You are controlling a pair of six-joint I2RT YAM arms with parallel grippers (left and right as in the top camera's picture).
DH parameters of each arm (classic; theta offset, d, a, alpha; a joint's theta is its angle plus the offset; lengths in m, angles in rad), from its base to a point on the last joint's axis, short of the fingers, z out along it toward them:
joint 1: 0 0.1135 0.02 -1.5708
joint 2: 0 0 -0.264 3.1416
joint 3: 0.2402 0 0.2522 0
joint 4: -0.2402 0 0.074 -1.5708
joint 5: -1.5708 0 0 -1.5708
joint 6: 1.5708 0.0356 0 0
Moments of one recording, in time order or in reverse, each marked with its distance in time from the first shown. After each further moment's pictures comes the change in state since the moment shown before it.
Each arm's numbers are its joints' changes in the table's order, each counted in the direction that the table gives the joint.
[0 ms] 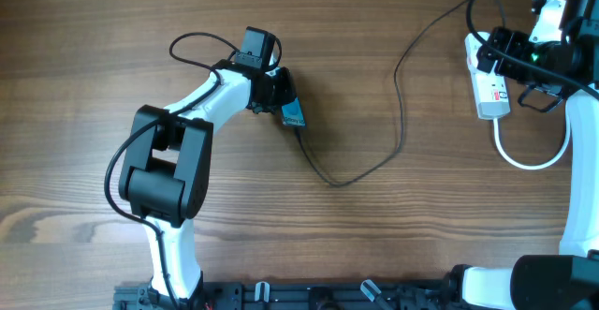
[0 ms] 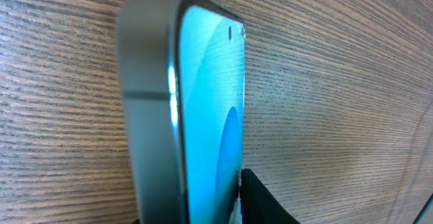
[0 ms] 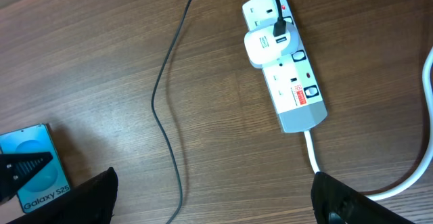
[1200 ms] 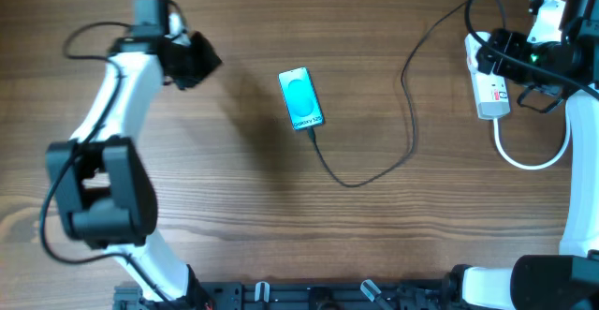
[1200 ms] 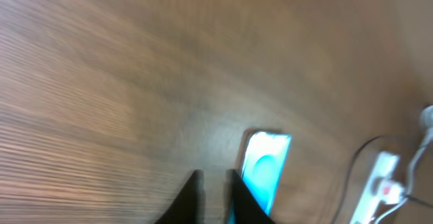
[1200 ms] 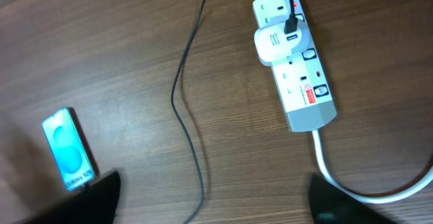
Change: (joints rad) left arm 0.373 -0.174 0.108 -0.217 -0.114 0.011; right arm 0.000 0.000 0.000 -0.007 0.034 -0.016
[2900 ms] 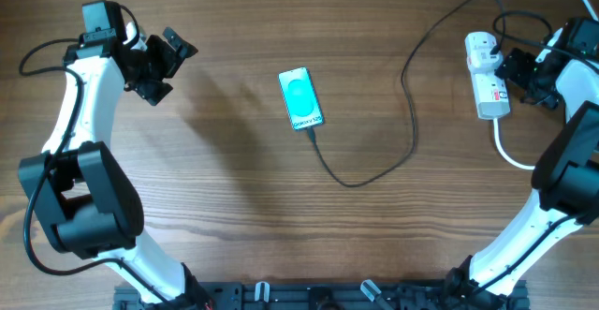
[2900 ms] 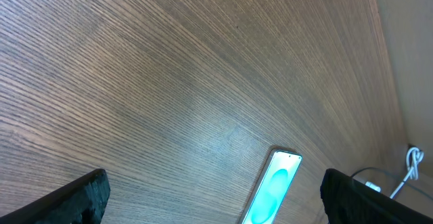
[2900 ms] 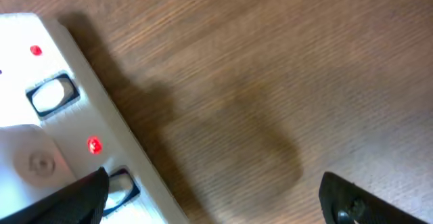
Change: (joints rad) left arm 0.150 -0.021 0.008 -0.097 -0.015 -0.003; right arm -0.239 0.598 -0.108 0.600 -0.089 0.027
